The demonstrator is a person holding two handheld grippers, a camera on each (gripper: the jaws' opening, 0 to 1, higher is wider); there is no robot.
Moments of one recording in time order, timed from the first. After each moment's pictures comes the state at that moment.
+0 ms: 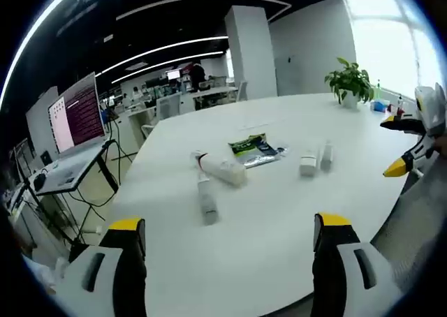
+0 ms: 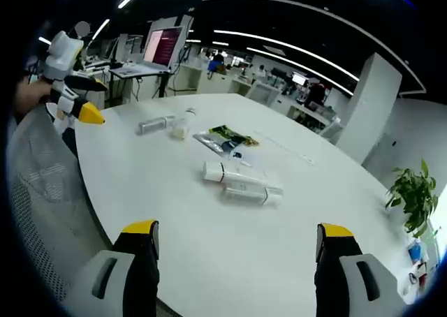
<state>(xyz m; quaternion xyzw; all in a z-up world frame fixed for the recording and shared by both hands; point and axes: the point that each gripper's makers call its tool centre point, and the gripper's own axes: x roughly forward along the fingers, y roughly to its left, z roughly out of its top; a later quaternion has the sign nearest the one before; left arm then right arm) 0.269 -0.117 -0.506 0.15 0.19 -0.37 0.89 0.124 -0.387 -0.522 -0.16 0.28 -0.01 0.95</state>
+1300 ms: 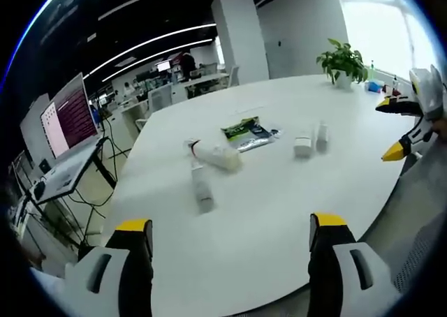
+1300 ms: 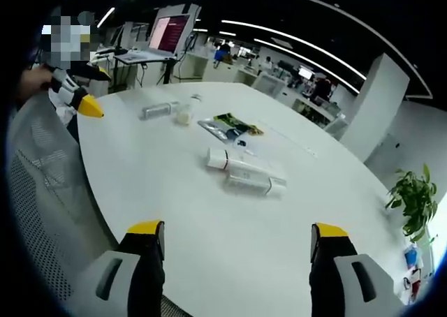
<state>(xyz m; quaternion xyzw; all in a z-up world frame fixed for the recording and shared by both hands) 0.263 -0.112 -0.519 0.20 0.22 -0.37 0.88 0.118 -0.387 -0.537 -0.17 0.32 0.00 0.93</state>
